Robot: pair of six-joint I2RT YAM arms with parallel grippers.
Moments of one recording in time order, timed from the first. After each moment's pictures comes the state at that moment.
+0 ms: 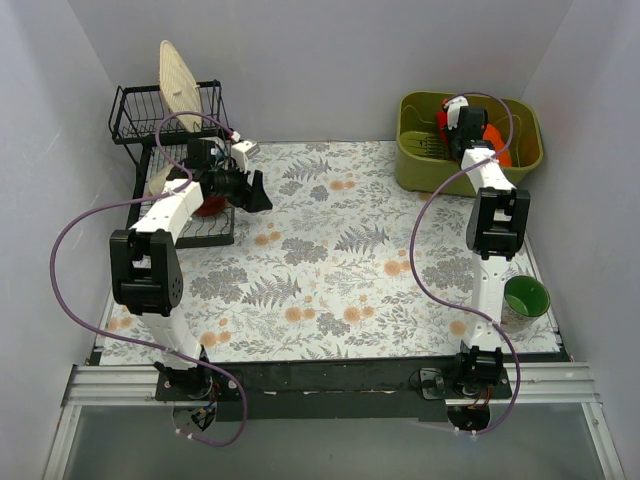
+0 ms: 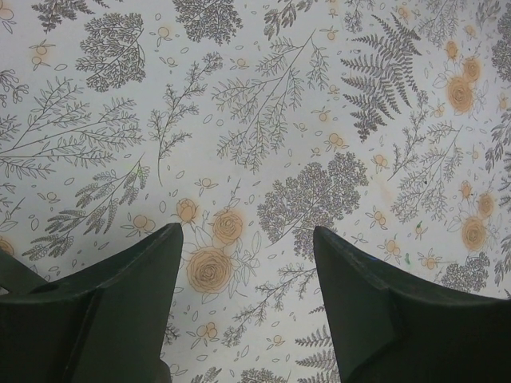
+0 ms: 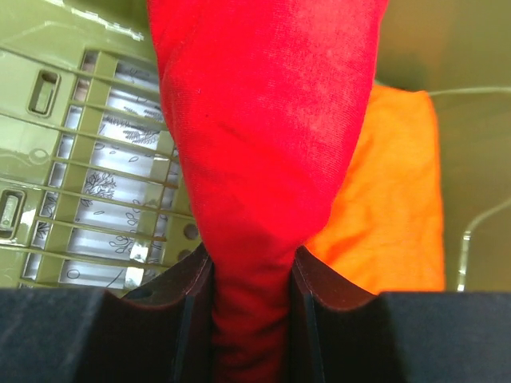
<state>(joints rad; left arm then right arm) -0.07 1.80 1.42 -0.48 0.76 0.29 -0.04 2.45 2.14 -0.24 0.14 -0.40</state>
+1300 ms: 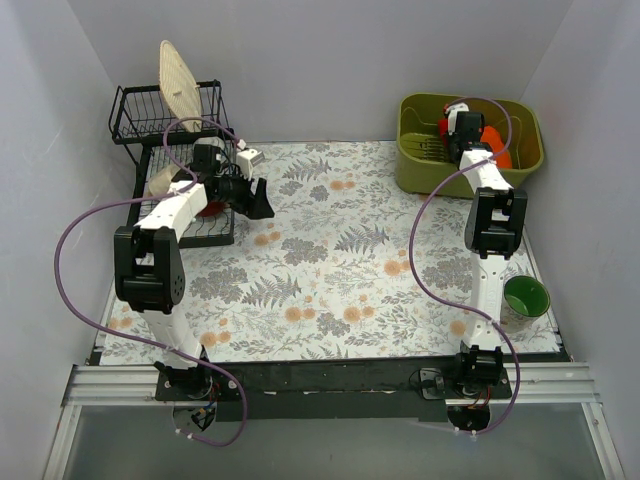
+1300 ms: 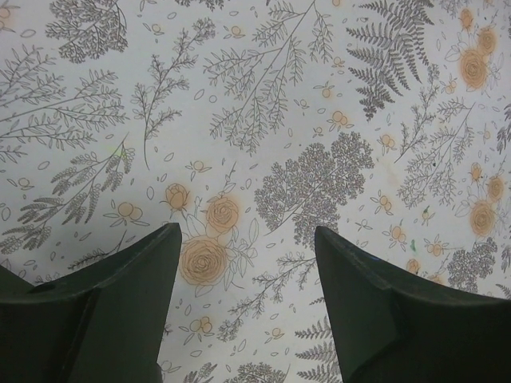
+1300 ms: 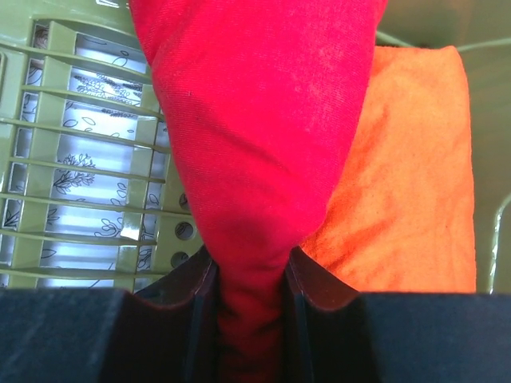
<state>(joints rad) -0.09 1.82 1.40 -0.51 0.73 0.33 -0.04 2.49 2.16 -0.30 0.20 -0.35</state>
